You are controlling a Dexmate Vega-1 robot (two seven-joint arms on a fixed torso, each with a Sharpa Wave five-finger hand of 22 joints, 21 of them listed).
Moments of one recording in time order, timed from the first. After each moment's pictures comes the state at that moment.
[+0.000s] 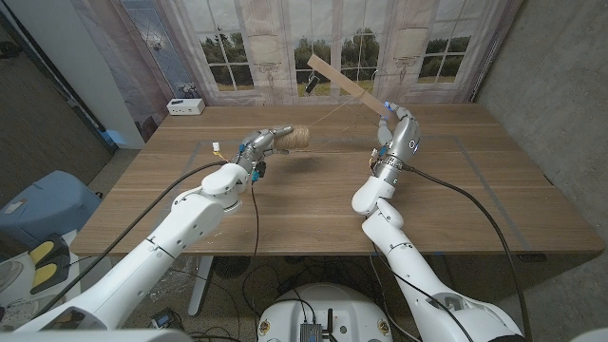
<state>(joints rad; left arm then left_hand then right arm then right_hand) 0.97 0.60 0.36 -1.89 -0.67 0.20 0.39 0.95 -0.07 0.54 -0.18 0.19 0.81 0.07 0.38 0.30 0.68 0.04 0.71 0.33 0.99 0.02 0.42 0.40 0.82 -0.07 1.11 0.17 -0.88 0.12 -0.17 -1.23 -0.87 0.12 -1.12 1.27 0.11 0.20 -0.14 0.20 0.99 -0.14 0.28 0.24 0.83 -0.11 0.58 0.28 0.76 -0.08 0.39 0.55 0.51 -0.01 0.38 0.20</state>
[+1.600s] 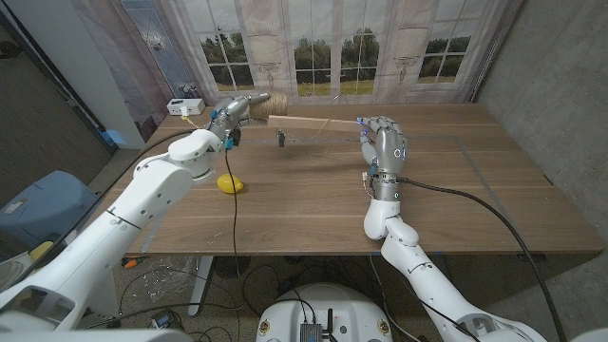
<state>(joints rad) 0.90 0.72 0.24 -2.01 -0.77 0.31 0.41 0.94 -0.07 0.54 -0.18 0.19 0.81 0.07 0.38 0.31 0.68 0.04 0.71 0.33 0.99 0.02 0.40 0.41 0.82 -0.07 1.11 0.17 -0.95 -0.05 -0.27 -1.25 -1.14 0.13 -1.12 1.27 0.11 0.21 -0.15 0.20 1.00 -0.15 0.28 0.24 0.83 -0.11 0.58 0.28 0.77 -0.08 0.37 0.57 0.52 -0.03 0.40 0.20</state>
